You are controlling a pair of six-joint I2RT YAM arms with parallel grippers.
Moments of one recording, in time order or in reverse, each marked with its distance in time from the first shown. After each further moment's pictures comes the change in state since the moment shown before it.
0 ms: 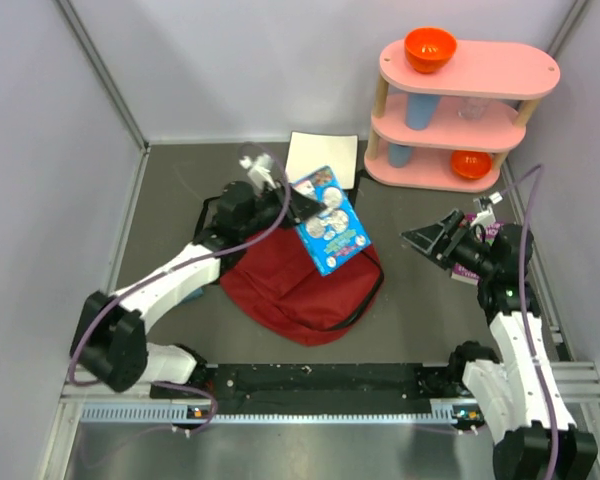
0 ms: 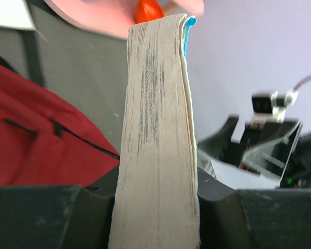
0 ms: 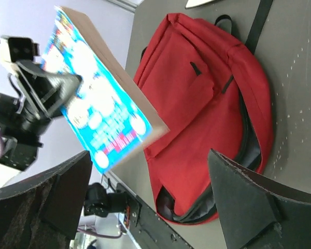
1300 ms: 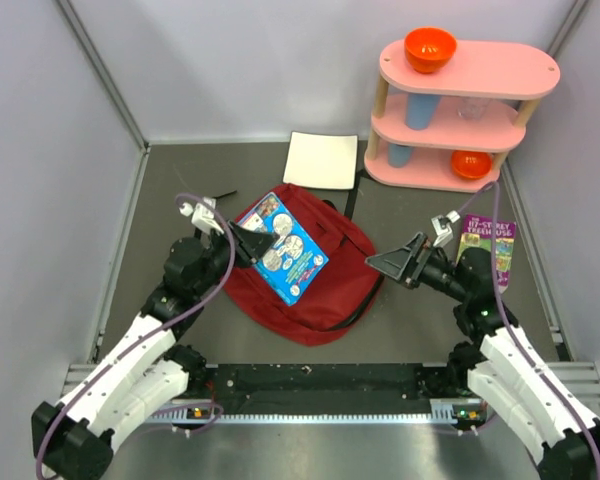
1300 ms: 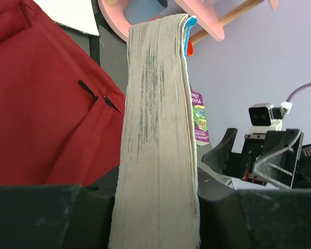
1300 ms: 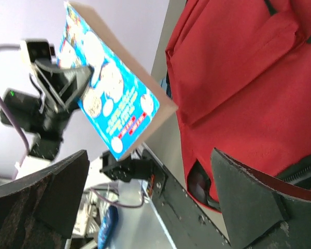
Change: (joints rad) left arm 0.103 -0.612 -0.329 -0.242 -0.199 0.045; right arm 0.376 -0.121 -0.212 0.235 0.142 0.168
